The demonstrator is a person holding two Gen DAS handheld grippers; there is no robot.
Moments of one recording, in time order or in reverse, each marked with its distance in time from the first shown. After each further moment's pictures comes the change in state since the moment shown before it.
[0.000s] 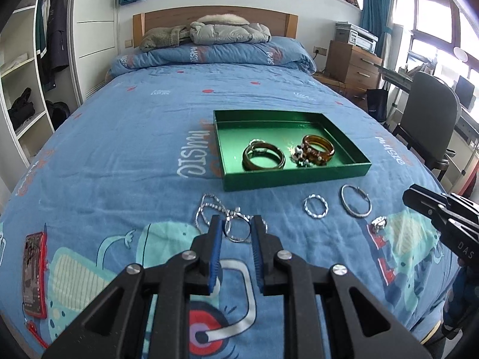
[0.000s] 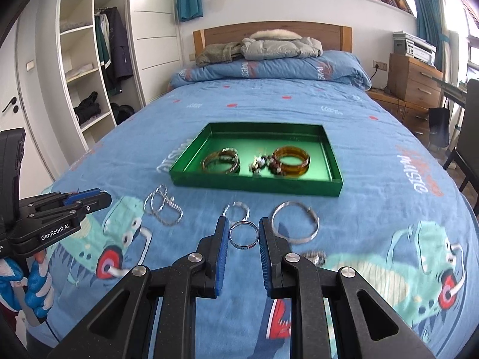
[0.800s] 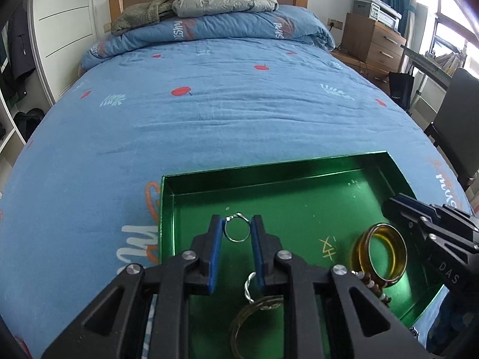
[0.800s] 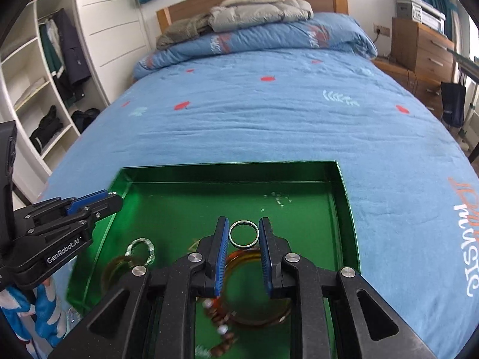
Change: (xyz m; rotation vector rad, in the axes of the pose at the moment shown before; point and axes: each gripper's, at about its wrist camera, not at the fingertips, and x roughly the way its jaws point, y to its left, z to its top) left arm 0.250 -0.020 0.162 0.021 0.162 0.043; right arm 0.242 -0.088 0.142 0.117 0.163 -0.014
